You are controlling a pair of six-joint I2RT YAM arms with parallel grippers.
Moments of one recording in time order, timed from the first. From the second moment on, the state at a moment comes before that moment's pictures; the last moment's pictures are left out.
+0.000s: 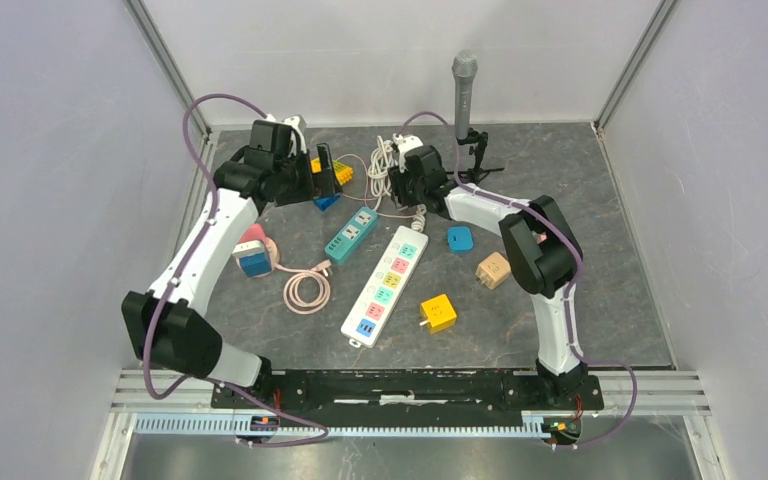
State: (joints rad) left arm -0.28 1.47 1.43 -0.76 0.13 -0.38; right arm 0.57 2.10 1.49 -0.01 0.07 0.12
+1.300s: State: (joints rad) left arm 0.03 1.15 1.35 -0.94 -0.17 -0.44; right arm 0.84 1.87 1.28 0.33 -0.37 0.16
